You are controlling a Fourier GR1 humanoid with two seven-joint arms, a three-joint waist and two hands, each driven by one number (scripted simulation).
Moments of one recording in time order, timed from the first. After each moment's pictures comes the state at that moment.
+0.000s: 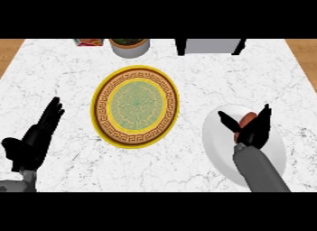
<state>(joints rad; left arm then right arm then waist) -0.04 0.40 -0.11 -1.35 0.22 0.10 -0.13 -0.40 -0.12 0.13 -0.78 0.50 -1.07 0.59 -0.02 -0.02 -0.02</state>
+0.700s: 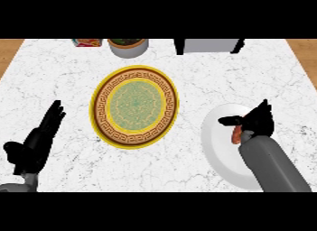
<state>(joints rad) -0.02 0.38 -0.10 -1.35 0.21 0.09 -0.15 -0.43 -0.23 0.26 -1.01 0.67 -0.64 1.16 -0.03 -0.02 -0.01</state>
